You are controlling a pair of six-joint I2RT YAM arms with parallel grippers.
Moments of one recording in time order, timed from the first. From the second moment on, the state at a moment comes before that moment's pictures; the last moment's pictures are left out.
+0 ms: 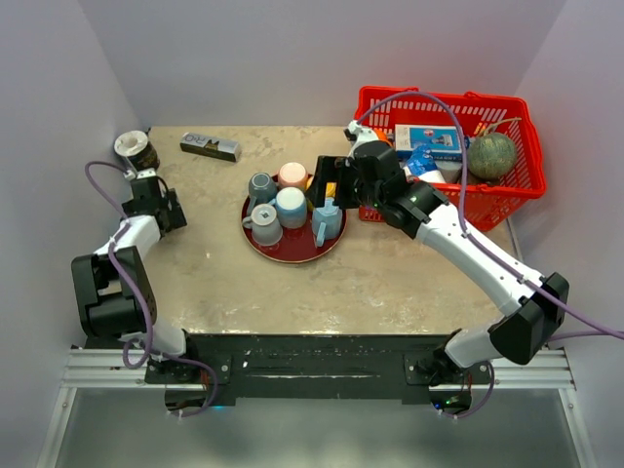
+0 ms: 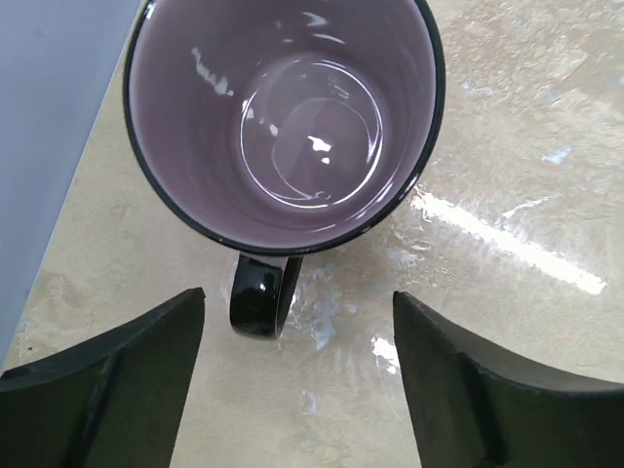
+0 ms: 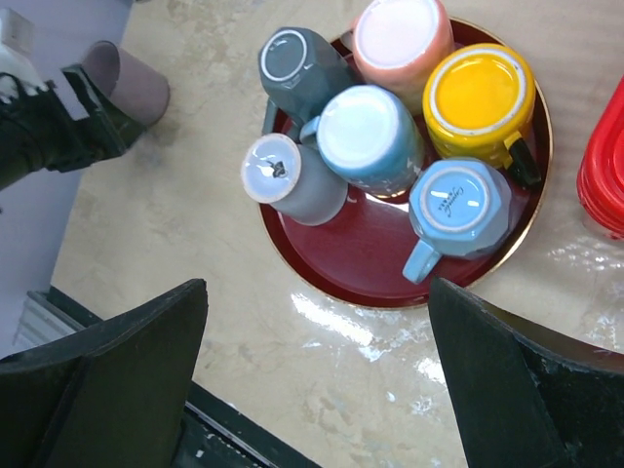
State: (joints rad) left arm 0.24 1.57 0.90 -0.15 -0.24 -0.10; right arm 0.70 1.44 1.45 -0.51 0.06 0.54
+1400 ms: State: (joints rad) left arm 0.21 1.03 0.94 -0.37 0.11 -0.44; right arm 0.84 1.88 1.40 -0.57 0.58 0.84
